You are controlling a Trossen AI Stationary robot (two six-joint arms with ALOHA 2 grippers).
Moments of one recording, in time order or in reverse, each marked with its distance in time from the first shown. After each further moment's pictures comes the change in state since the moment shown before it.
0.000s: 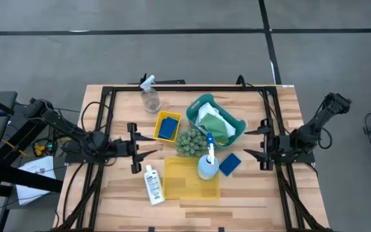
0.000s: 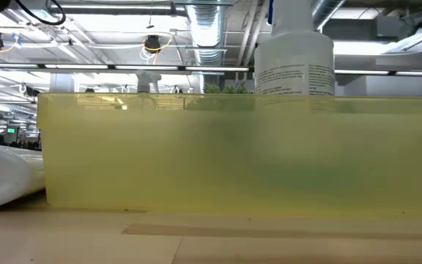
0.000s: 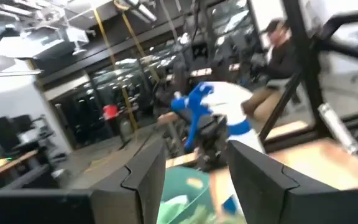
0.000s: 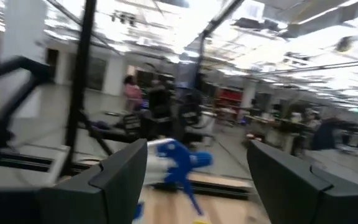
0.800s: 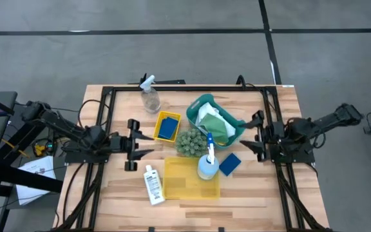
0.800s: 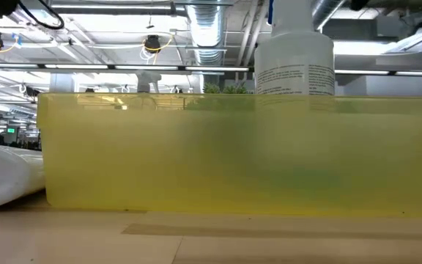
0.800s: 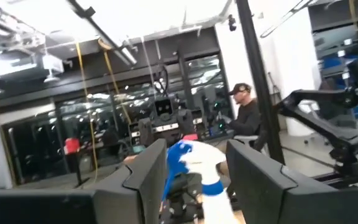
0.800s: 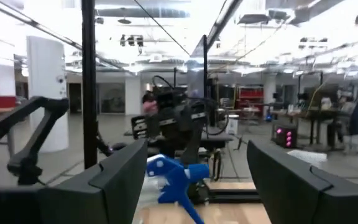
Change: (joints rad) left arm 0.094 -0.007 0.000 0.145 0.258 -0.133; right arm -0.321 -0.013 0.000 -0.031 -0.362 0.300
